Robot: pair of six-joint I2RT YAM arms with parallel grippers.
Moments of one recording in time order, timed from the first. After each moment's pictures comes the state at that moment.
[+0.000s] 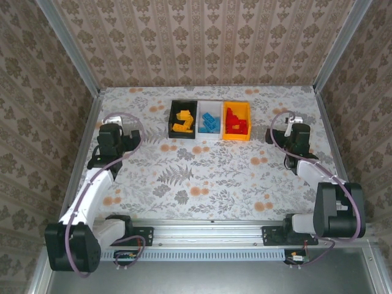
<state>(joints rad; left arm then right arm) -0.10 1.07 0.72 -0.23 -0.19 -0.10 -0.09 1.34 0.59 0.22 0.01 0.11</state>
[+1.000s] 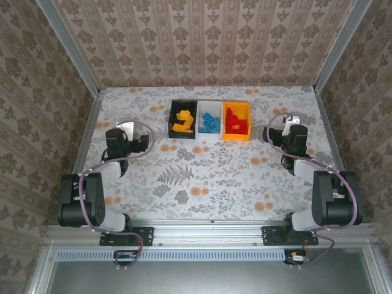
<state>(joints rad) -0.02 1.43 0.54 0.41 0.09 0.13 -0.09 1.43 0.55 0.44 -0.03 0.11</state>
